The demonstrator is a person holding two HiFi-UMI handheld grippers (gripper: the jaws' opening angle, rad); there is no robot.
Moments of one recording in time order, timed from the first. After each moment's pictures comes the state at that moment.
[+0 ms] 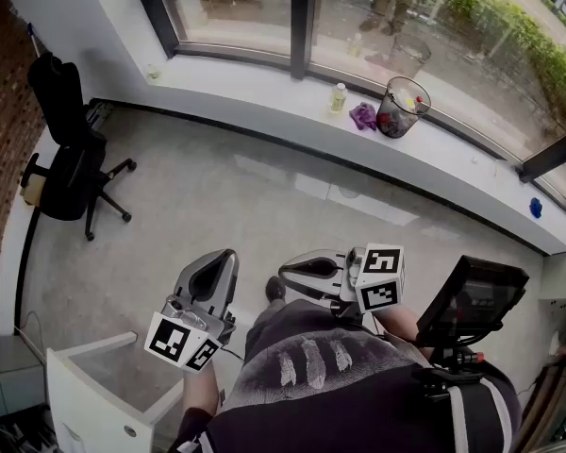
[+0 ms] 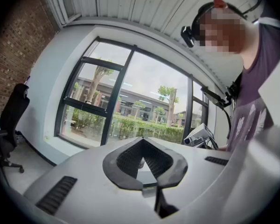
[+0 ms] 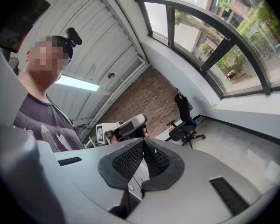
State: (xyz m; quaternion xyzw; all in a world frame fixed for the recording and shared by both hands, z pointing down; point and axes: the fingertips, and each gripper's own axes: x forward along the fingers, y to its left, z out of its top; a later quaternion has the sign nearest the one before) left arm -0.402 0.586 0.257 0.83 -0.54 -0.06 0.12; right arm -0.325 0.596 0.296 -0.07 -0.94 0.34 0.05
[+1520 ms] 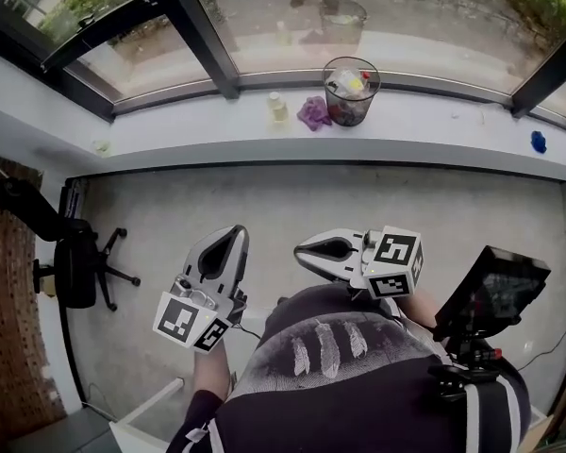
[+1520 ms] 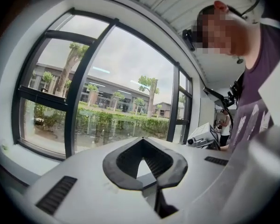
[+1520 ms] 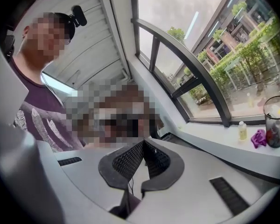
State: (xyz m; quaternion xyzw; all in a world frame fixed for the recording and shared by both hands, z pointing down) left arm -0.254 0.329 0.252 0.90 -0.42 0.01 0.11; right arm -0.186 0.368 0.313 0.08 -0.95 0.29 0.02
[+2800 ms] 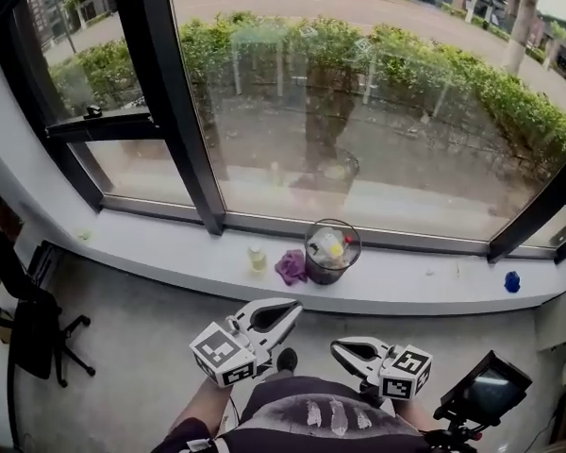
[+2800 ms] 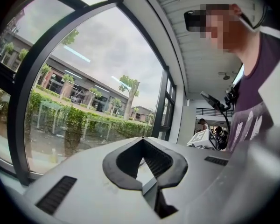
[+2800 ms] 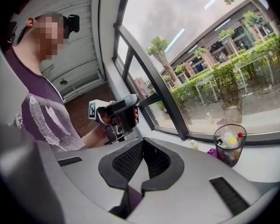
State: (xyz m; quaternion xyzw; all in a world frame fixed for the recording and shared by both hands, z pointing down) left arm -0.107 0.128 0.267 0.96 -0.25 -0.03 0.12; right arm -0.038 0.192 0.351 0.26 -0.92 0.28 0.05
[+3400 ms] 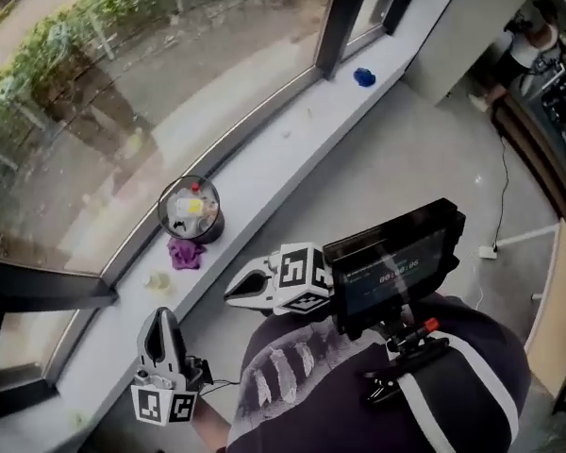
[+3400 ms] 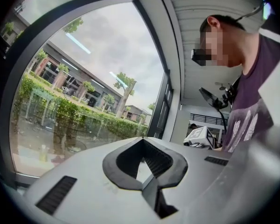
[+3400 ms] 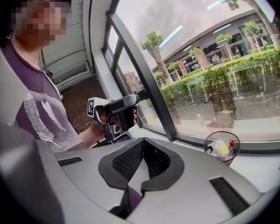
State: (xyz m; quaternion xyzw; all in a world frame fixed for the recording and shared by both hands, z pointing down) left arm -0.150 0.013 0.281 0.96 -0.20 -0.04 0.16; right arm -0.085 0.078 0.352 0.30 -0.91 0.27 0.10
